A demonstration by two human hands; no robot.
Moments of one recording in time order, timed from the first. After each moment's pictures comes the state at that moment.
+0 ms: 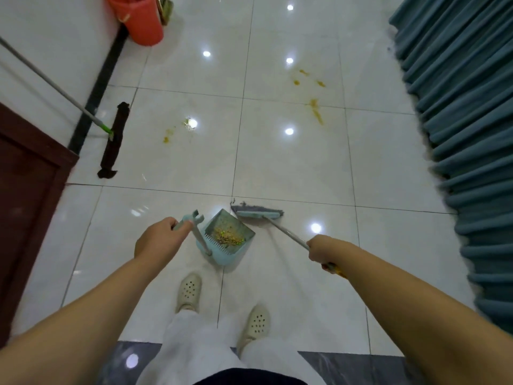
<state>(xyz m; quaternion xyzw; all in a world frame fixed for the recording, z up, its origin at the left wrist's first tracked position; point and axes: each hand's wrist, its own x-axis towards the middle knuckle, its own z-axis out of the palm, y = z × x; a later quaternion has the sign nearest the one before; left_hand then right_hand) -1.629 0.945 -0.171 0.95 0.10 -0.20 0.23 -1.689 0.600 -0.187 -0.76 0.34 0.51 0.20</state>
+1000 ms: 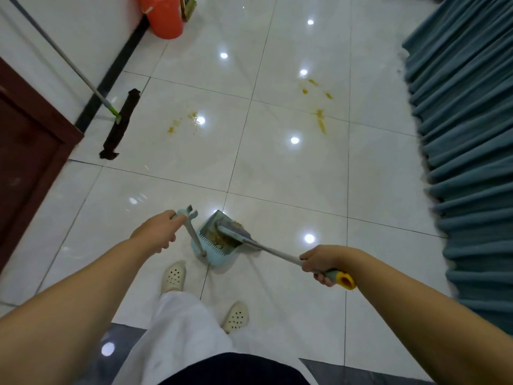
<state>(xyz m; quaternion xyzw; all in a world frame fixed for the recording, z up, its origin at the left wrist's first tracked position) -1.663 0.922 -0.167 0.88 0.13 -0.33 0.32 -1.728 0.557 -0.152 -0.69 0.32 0.56 0.31</state>
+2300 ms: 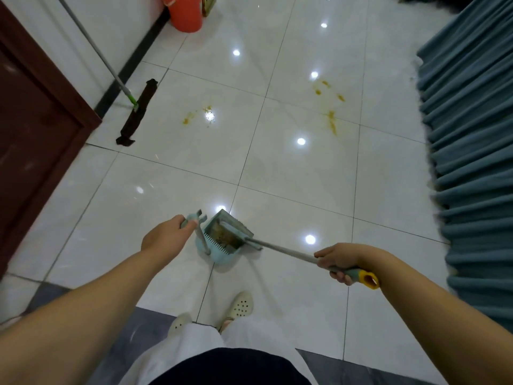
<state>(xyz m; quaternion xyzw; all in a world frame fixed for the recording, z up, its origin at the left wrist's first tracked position) -1.733 0.962 -0.178 0.94 0.11 -0.23 0.23 -1.759 0.578 -0.114 -0.69 0.32 0.55 0.34</state>
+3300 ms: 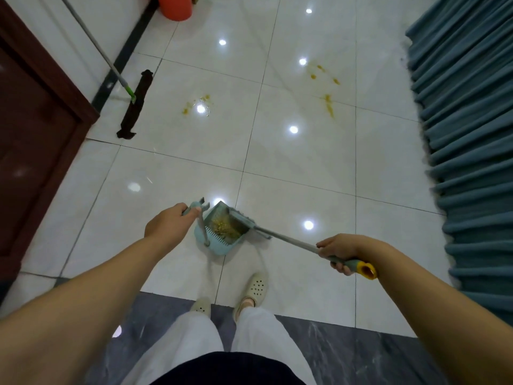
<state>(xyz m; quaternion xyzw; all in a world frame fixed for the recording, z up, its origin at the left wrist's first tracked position) -1.764 1.044 -0.182 0.94 0.07 -0.23 0.25 -1.825 0.665 -0.119 -0.69 0.37 0.52 0.34</state>
